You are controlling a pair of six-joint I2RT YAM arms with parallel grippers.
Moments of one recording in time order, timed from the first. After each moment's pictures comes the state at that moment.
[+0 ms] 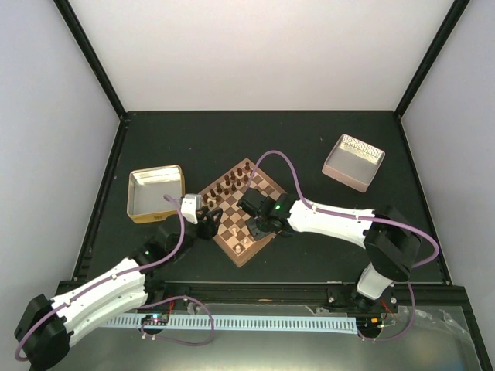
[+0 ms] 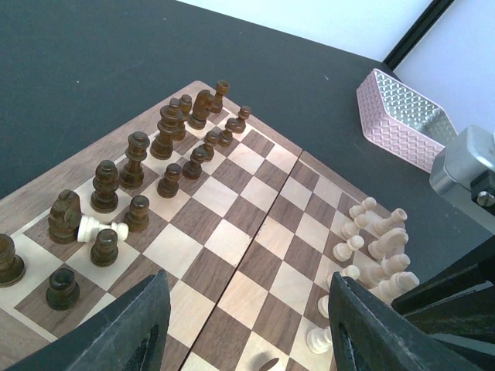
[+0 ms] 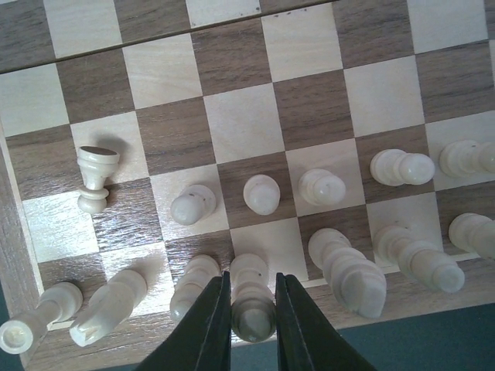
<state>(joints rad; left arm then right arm) -0.73 0.66 0.21 0.10 -0.18 -0.55 1.04 1.65 1.12 -0.69 0.15 0.46</state>
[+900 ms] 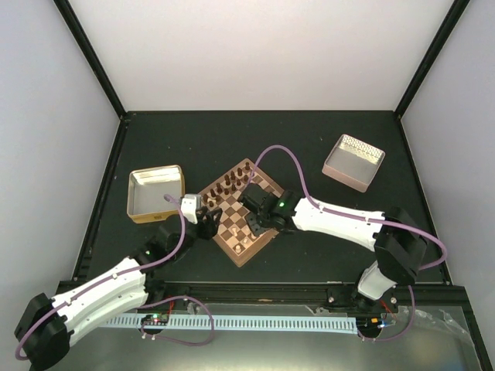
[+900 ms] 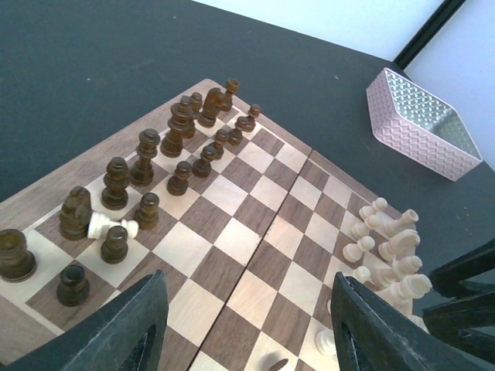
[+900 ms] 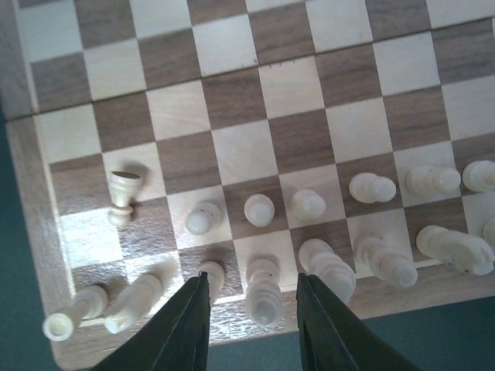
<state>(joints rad) -0.73 0.67 0.21 0.10 -0.19 -0.56 1.04 1.60 1.15 -0.71 0.18 0.45</state>
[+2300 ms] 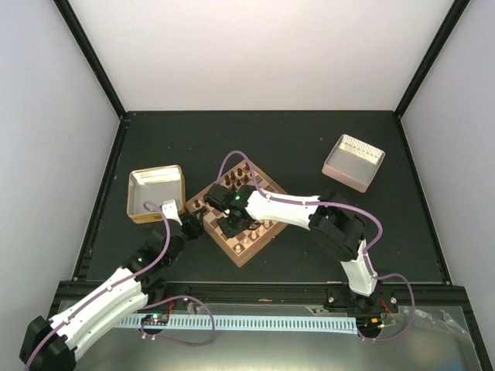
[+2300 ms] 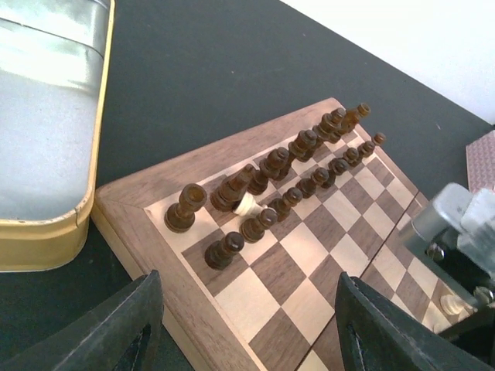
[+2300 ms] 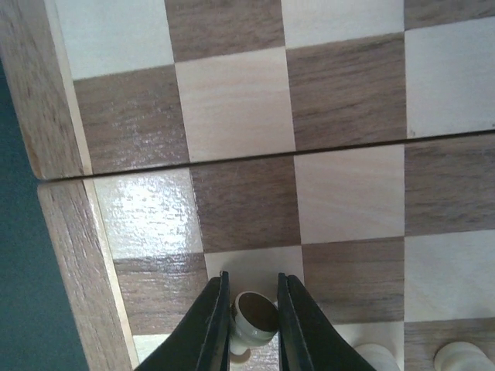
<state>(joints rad) -0.62 0.52 0.15 -0.08 -0.34 -0.74 1.08 2.05 1.54 -0.83 0.04 0.44</state>
